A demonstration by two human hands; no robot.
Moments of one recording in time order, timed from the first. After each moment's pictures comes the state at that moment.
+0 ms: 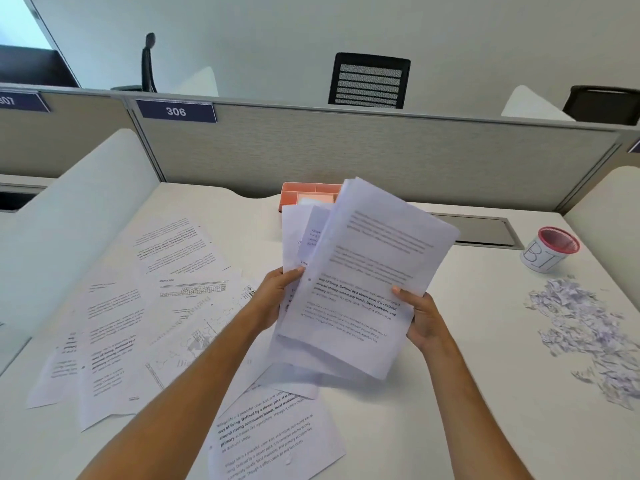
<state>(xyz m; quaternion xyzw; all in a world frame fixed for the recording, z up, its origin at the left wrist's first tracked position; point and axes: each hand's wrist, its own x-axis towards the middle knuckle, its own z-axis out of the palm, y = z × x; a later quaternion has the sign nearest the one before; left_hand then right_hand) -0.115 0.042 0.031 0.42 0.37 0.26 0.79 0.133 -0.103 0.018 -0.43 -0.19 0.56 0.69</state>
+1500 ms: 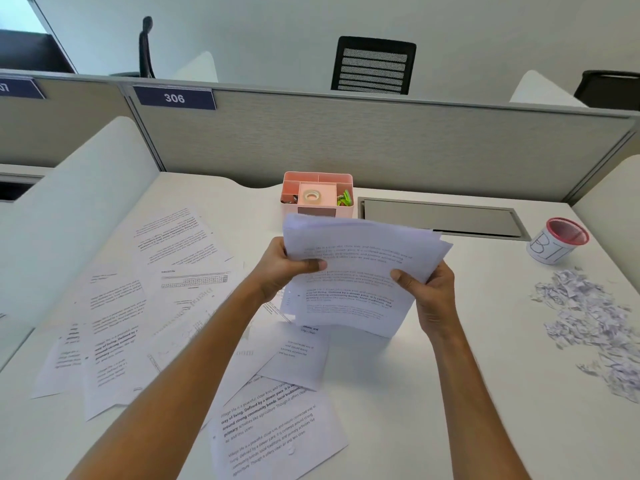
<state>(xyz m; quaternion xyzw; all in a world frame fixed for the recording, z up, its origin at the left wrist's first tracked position) -0.110 0.038 0.089 0.61 0.30 0.29 0.67 0.117 -0.106 0.063 -0.50 -0.37 0.35 0.70</state>
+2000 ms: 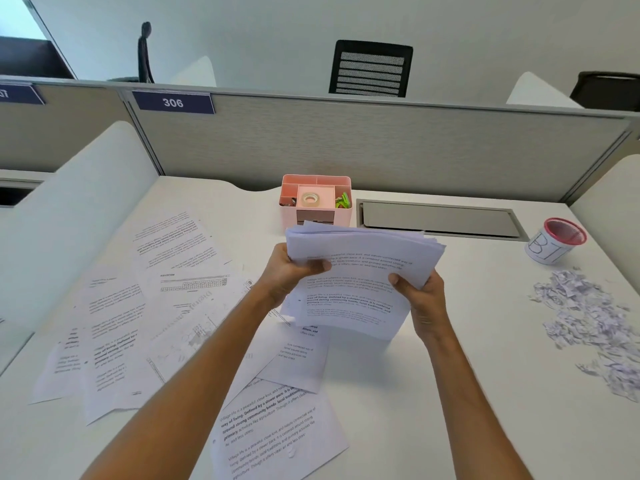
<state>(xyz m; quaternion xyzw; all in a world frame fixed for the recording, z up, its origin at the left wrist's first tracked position) -0.097 0.035 0.075 0.60 0.29 0.33 0.67 0.116 -0.101 0.047 -0.51 -0.34 0.37 0.70</state>
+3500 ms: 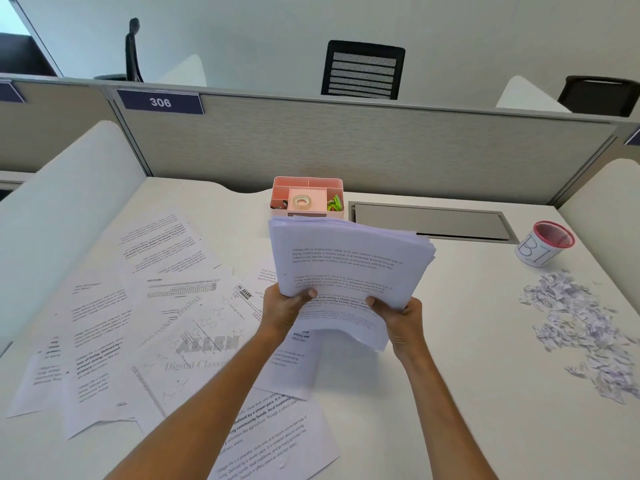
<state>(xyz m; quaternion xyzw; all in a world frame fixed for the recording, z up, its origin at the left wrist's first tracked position) -0.092 0.009 0.002 0.50 0.40 0.41 0.65 0.097 -0.107 0.014 -0.58 -0.28 0.38 0.67</state>
